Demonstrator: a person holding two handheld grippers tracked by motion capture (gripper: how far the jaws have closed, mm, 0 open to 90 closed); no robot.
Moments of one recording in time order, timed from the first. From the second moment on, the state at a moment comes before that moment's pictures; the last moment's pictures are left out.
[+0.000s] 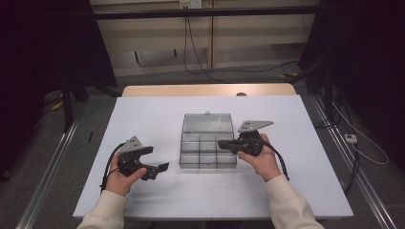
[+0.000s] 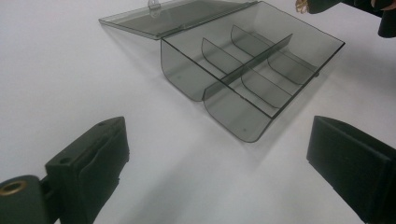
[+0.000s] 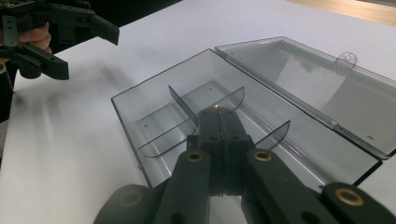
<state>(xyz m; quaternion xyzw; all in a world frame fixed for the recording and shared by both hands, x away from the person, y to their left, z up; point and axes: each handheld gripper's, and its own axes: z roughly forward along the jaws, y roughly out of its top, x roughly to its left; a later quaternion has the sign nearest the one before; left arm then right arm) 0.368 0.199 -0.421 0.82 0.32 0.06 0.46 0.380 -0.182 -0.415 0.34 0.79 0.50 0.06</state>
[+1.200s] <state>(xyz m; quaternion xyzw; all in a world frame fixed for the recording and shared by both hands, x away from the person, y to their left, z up) 0.368 0.199 -0.422 0.82 0.32 0.06 0.46 0.396 -0.189 -0.425 0.37 0.79 0.49 0.08</state>
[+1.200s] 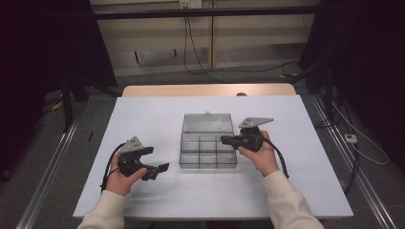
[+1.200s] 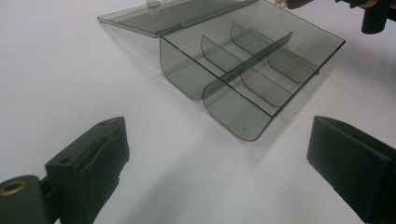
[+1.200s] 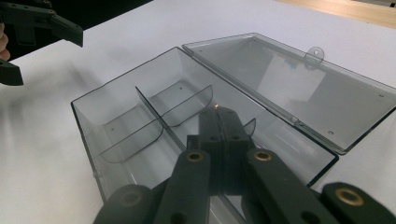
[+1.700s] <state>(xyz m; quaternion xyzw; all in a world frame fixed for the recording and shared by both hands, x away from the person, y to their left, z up) 0.368 0.199 -0.422 0.83 0.32 0.06 0.46 0.399 -0.192 -0.428 0.37 0.79 0.48 0.09</state>
